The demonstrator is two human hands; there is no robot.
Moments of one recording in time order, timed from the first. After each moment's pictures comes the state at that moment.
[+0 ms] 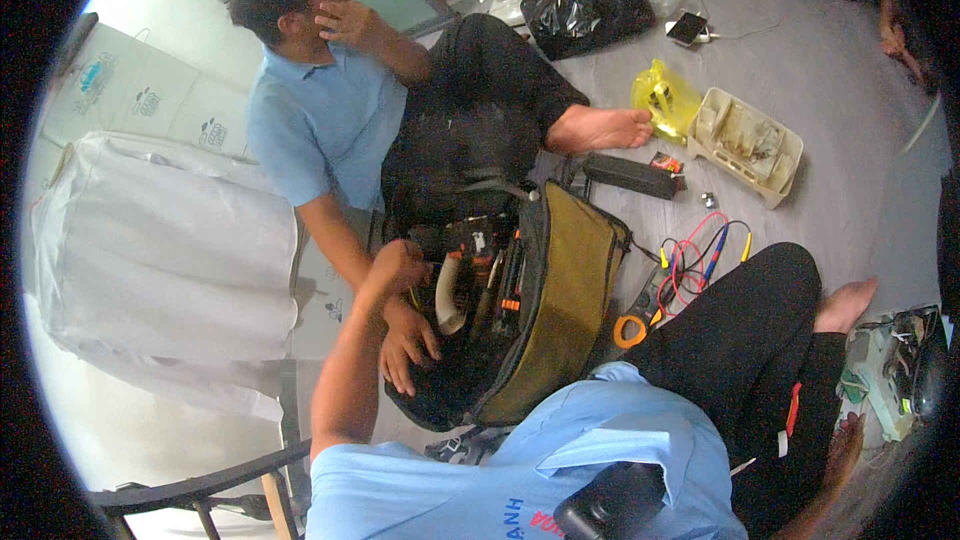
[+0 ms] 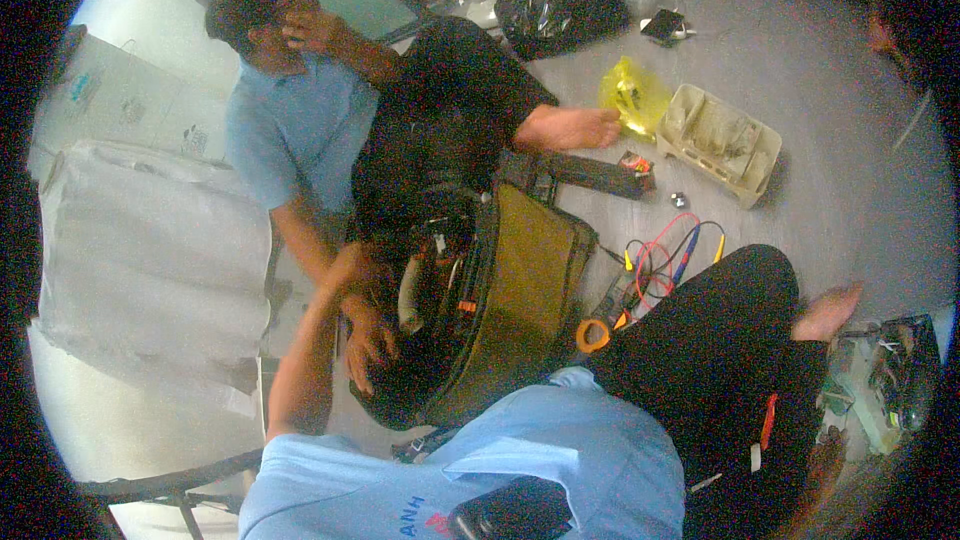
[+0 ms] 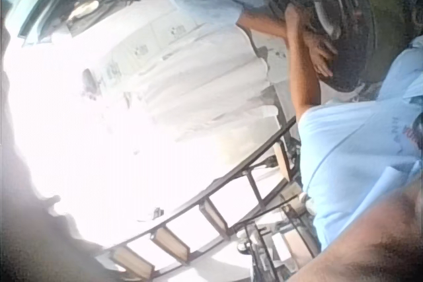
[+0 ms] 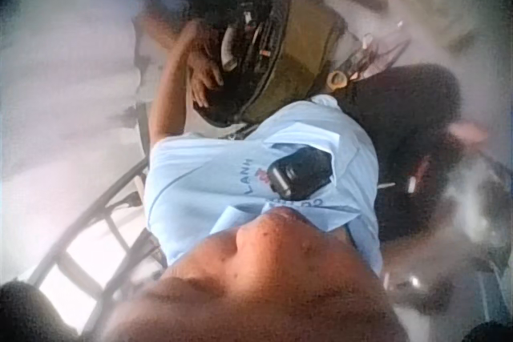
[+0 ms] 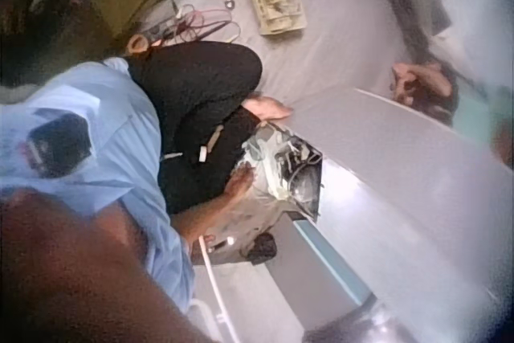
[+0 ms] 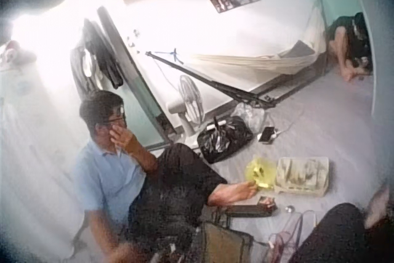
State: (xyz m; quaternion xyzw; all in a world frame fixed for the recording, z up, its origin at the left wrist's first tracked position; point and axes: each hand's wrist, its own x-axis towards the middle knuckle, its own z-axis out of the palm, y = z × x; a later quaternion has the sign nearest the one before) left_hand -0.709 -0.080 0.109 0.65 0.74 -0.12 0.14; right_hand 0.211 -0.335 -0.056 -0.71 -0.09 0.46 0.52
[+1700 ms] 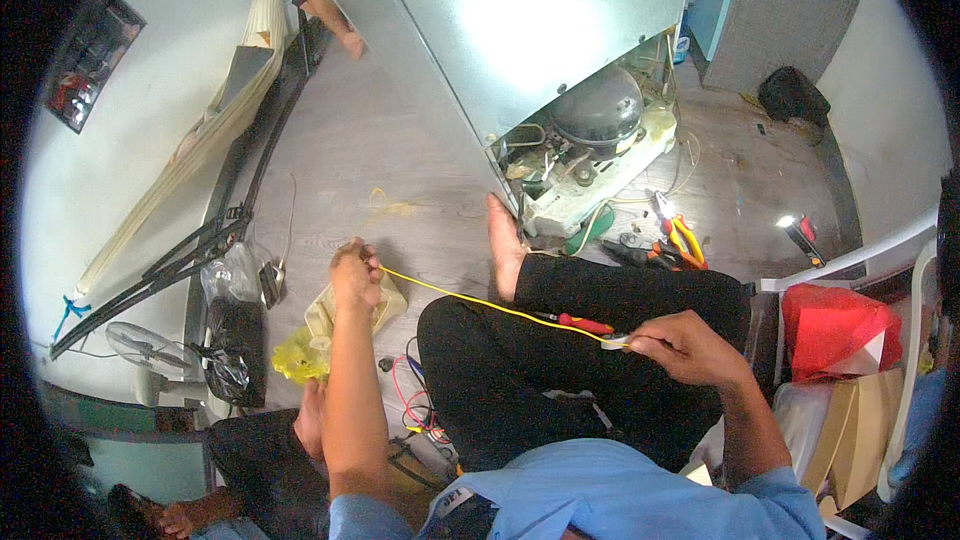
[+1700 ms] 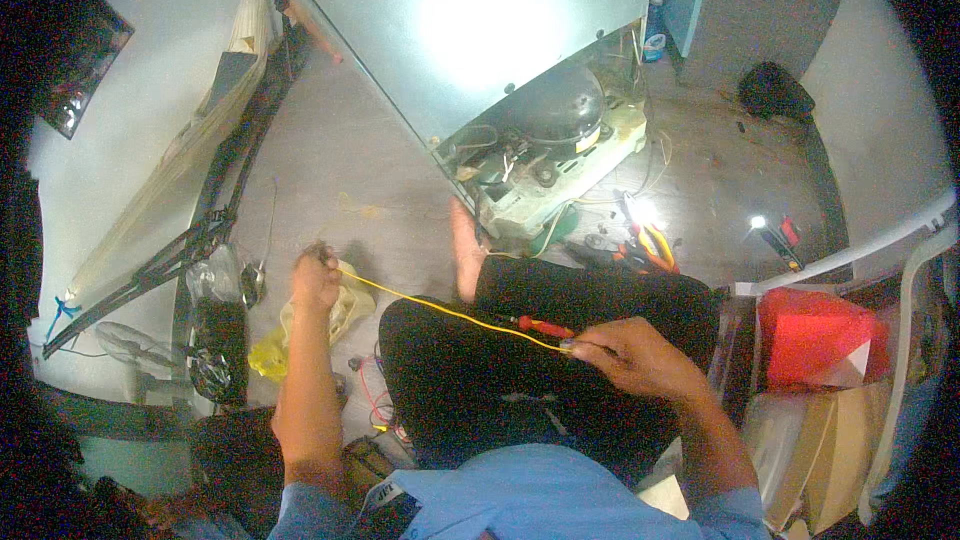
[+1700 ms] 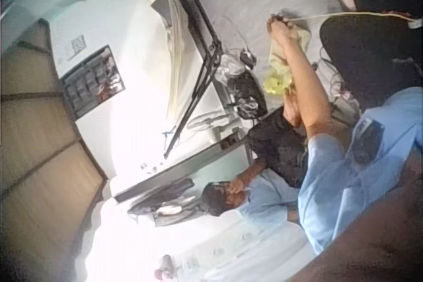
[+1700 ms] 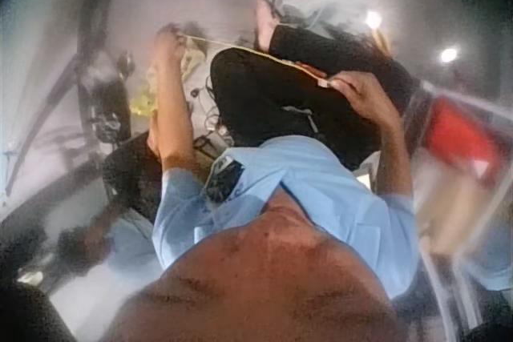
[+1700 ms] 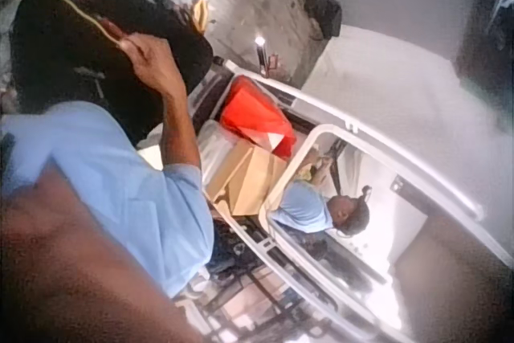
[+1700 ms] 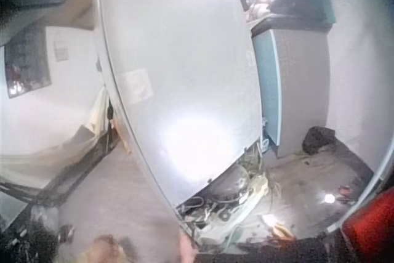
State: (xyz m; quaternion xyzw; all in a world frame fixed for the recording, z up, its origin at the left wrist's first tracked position) left_hand -0.042 0.130 0.069 0.49 0.42 0.28 0.71; right_hand 0.023 -0.362 0.114 -0.76 -0.41 0.24 0.44
